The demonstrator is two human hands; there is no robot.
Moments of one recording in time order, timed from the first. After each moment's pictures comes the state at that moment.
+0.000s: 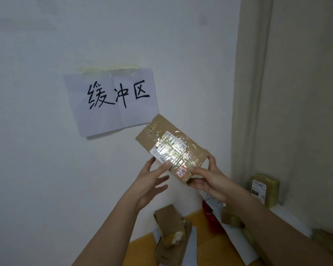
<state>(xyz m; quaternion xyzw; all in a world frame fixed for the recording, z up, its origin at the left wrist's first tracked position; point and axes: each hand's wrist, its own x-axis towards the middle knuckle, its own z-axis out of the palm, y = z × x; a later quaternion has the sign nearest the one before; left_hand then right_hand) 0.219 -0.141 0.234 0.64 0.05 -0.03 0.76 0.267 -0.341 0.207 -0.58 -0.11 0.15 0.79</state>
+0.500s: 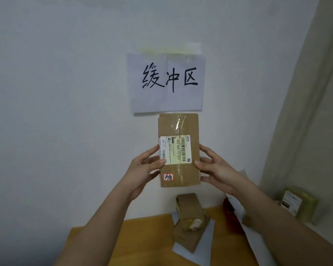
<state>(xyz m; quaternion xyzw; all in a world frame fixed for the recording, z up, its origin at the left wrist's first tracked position) 0.141 -0.045 0.223 0.66 0.05 0.10 0.75 0.247 -0.263 0.219 -0.63 -0.22 0.23 0.71</state>
